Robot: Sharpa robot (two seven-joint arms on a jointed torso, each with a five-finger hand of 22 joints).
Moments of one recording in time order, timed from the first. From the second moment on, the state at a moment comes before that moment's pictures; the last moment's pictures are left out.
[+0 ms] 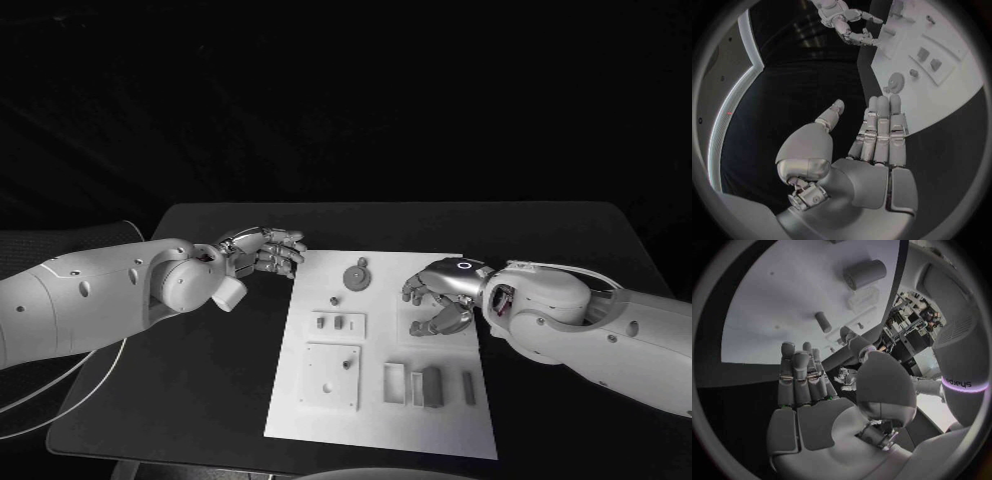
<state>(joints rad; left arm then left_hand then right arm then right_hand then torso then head) 1.25 -0.88 -0.22 1.28 -0.06 0.04 0.11 0.84 -0.01 0.39 -0.28 0.05 0.77 0.20 0.22 0.65 1.16 0.12 0.07 0.45 0.92 0.02 0.89 0.59 0.03 1.03 -0.08 0.13 1.30 1.18 -0.80 -0.11 1.58 -1.68 -0.08 -0.06 1.05 -0.27 0.54 -0.20 0.13 0.76 0.15 0.25 0.47 1.02 0.15 0.08 0.23 1.05 0.04 1.35 0.67 0.24 0.94 0.08 0.81 1.31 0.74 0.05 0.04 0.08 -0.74</state>
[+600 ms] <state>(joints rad) 1.25 -0.88 -0.22 1.28 -0.06 0.05 0.11 0.84 -0.01 0.39 -0.28 0.05 0.77 0.20 0.22 0.65 1.16 0.12 0.07 0.45 0.92 0.02 0.89 0.59 0.03 1.03 -0.08 0.13 1.30 1.16 -0.78 -0.13 1.58 -1.74 -0.05 -0.08 1.15 -0.15 0.55 -0.28 0.13 0.88 0.15 0.33 0.48 1.14 0.12 0.13 0.24 1.10 0.00 1.36 0.66 0.24 0.97 0.07 0.83 1.31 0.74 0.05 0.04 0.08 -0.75</state>
